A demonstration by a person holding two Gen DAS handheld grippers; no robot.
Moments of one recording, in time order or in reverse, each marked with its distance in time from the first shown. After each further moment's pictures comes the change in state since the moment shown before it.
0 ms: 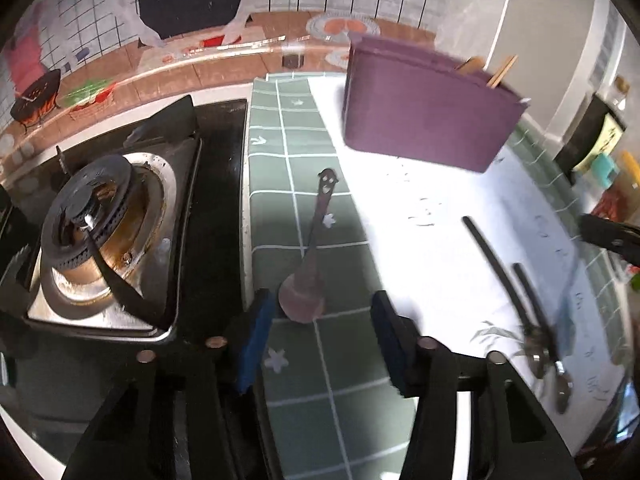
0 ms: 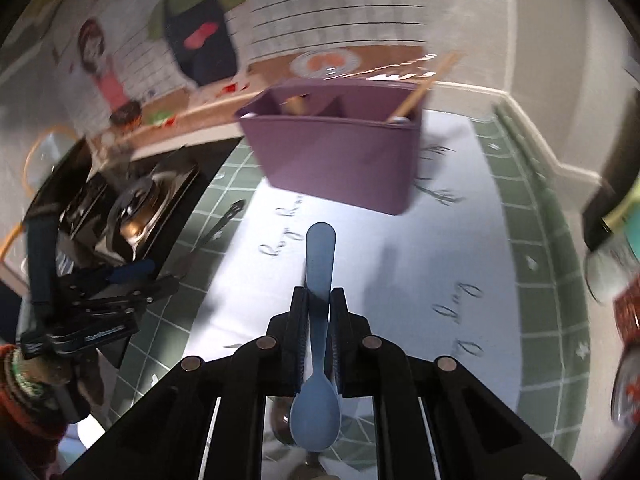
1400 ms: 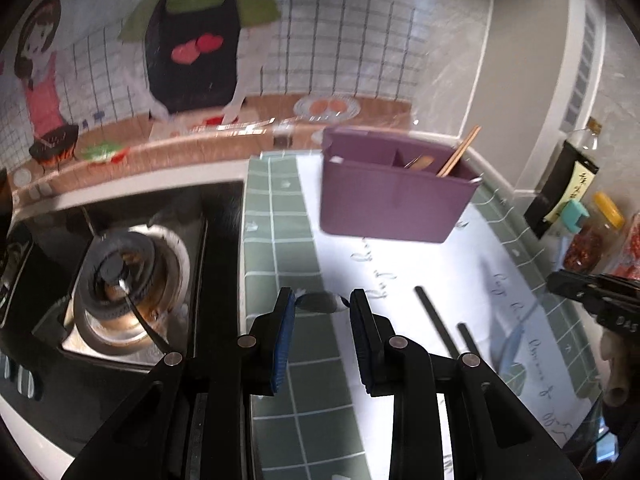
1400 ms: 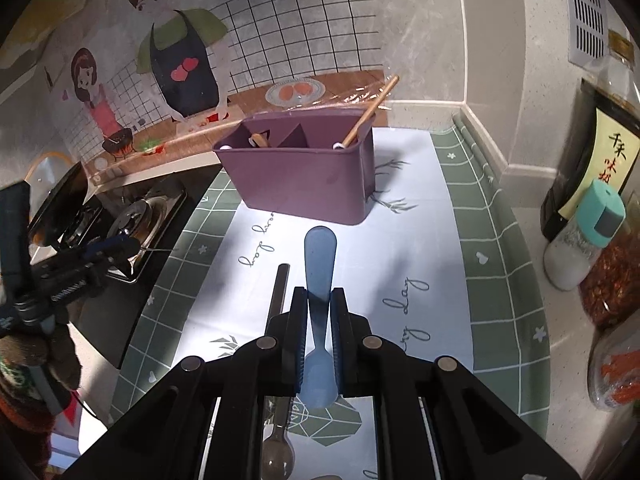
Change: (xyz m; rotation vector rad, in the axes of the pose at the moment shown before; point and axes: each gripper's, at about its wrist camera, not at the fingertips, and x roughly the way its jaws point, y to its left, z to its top) left arm -0.083 -0.028 0.027 0.007 -0.204 -0.011; right arm -0.036 -0.010 -0.004 0.001 -0.078 -0.038
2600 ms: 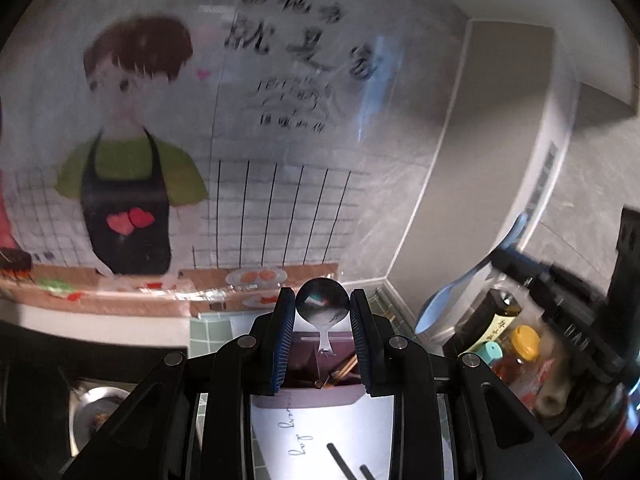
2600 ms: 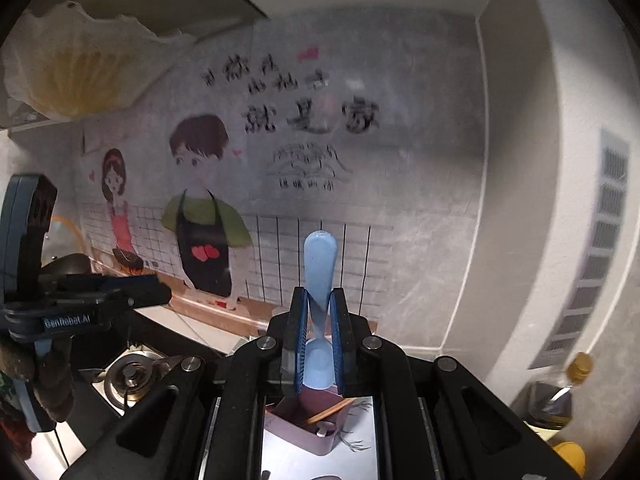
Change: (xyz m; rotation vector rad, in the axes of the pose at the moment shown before) left arm -0.054 -0.019 0.203 -0.025 -0.197 -0.240; right arm -0.097 0.039 0.179 -0.194 -0.459 -0.076
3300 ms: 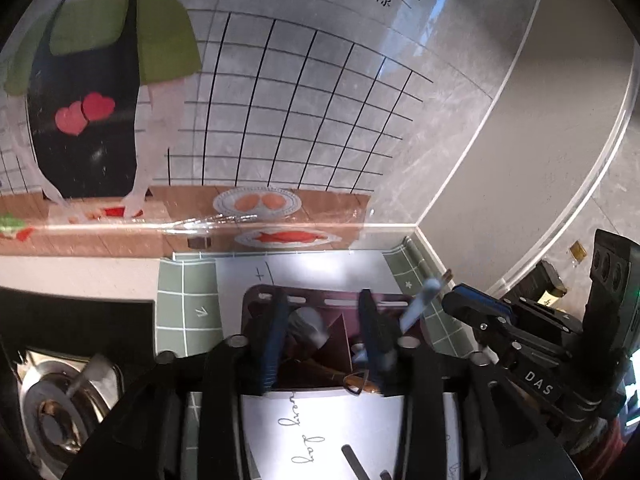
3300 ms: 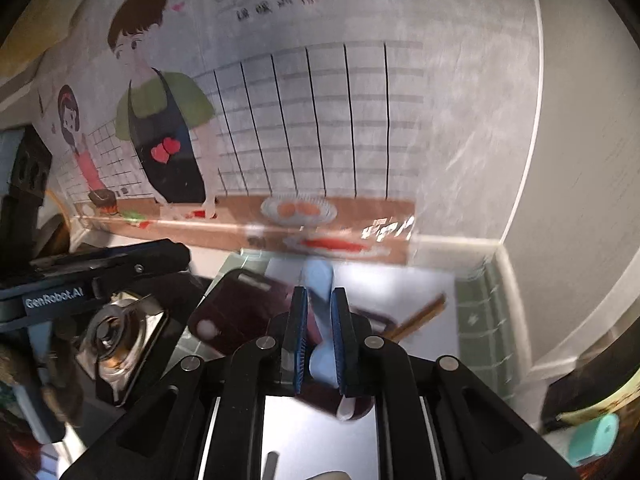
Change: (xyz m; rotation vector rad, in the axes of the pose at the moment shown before) left arm 0.122 0.047 -0.047 -0.095 0.192 -0.019; right arm 0.135 -0.012 -0.083 0.146 0.331 0.077
